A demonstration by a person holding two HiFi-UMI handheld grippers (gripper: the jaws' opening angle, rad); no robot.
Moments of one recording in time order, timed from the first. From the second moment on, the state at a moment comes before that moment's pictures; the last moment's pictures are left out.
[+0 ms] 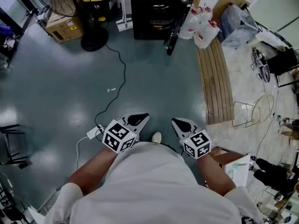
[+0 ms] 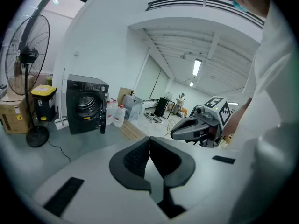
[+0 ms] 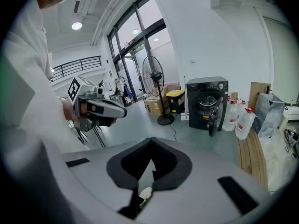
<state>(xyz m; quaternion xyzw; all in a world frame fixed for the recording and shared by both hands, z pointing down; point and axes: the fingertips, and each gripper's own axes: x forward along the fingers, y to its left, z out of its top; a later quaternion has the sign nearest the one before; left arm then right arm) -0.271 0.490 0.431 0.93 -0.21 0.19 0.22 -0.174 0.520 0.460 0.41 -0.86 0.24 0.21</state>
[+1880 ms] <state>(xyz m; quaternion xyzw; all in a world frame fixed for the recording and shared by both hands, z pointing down) -0.007 0.156 0.515 0.91 -0.24 0.24 0.25 0.104 0.234 0.486 0.46 -0.82 0.28 0.21</state>
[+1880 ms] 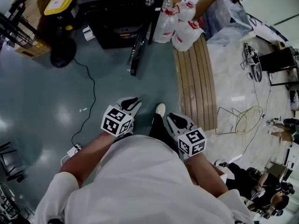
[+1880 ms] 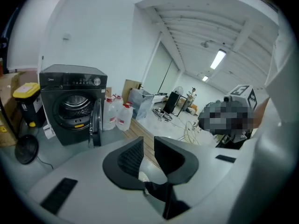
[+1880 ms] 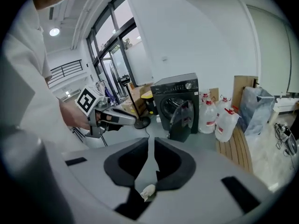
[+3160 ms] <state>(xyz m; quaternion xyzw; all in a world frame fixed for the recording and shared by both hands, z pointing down) 0.044 -0.128 0.674 0.76 -0.47 0.36 0.27 0.270 0.008 0.473 0.43 -0.82 0.29 0.25</state>
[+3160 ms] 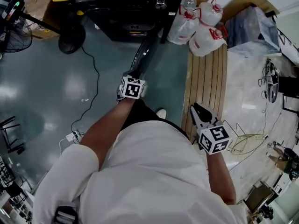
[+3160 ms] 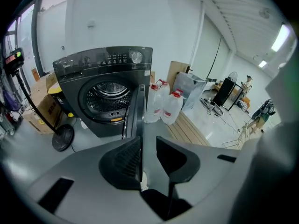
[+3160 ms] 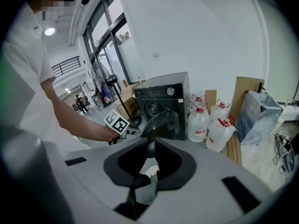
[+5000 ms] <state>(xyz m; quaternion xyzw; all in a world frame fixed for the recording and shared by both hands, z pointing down) -0.076 -0.243 0.724 0.75 -0.36 0.51 0.19 0.178 -0.105 0.484 0.45 -0.79 0.35 0.24</state>
